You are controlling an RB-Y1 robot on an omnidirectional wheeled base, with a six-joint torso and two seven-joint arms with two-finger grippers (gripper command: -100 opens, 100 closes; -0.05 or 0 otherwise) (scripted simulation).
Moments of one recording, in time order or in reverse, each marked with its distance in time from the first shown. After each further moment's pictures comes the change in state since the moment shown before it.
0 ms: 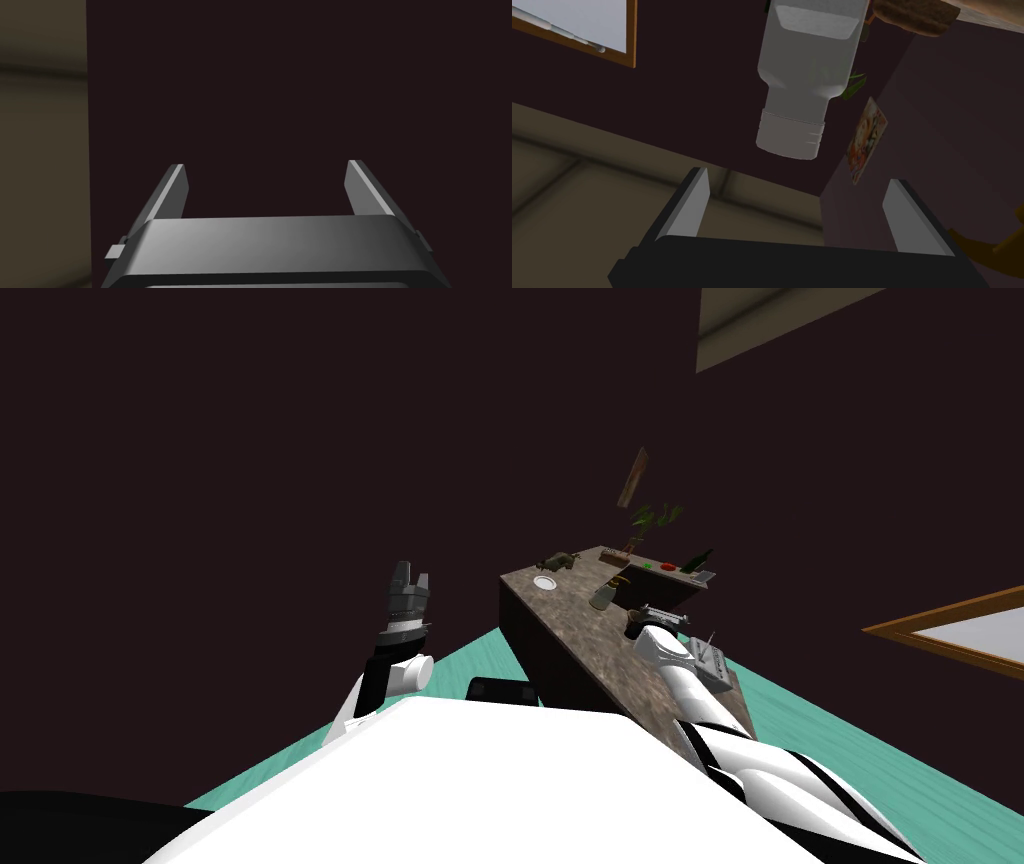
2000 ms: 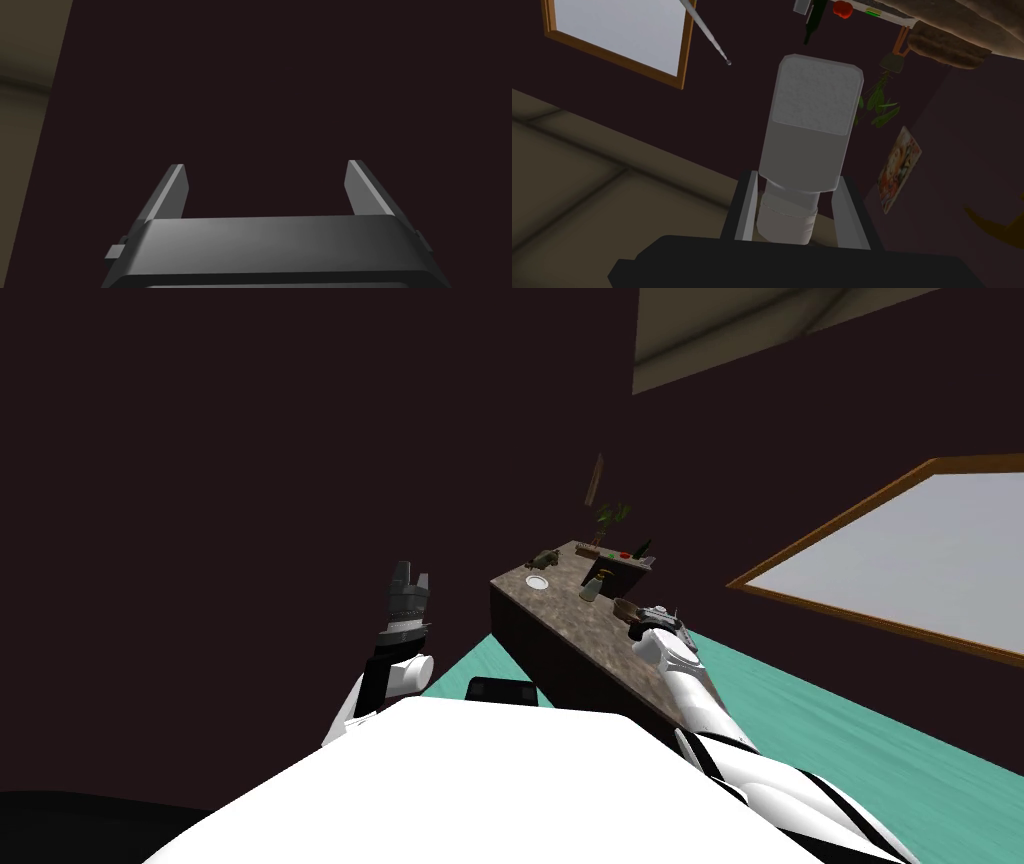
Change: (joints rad) left arm 0.000 0.000 0.000 0.000 0.000 0.000 0.000; right arm 0.052 0.031 -0.062 -0.096 -0.170 -0.095 0.192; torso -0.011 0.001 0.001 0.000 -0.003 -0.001
